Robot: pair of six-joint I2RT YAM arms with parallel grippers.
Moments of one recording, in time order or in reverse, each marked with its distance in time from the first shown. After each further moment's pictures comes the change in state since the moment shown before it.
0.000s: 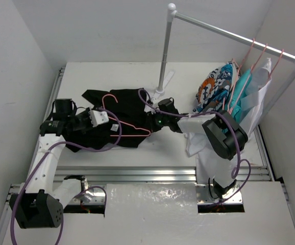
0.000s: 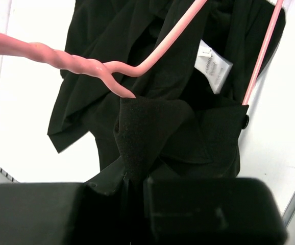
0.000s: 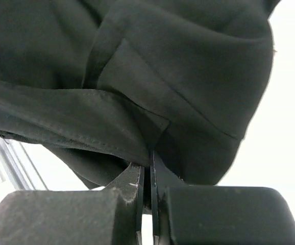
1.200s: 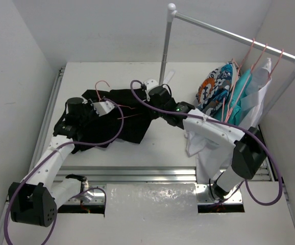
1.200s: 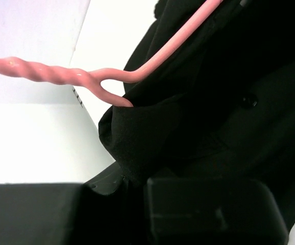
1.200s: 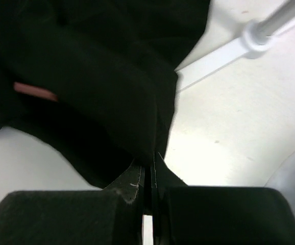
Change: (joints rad) left arm -0.178 0.024 -0.178 0.536 -0.602 -0.217; right arm 0.177 -0.300 0.307 -0.538 0.686 -0.184
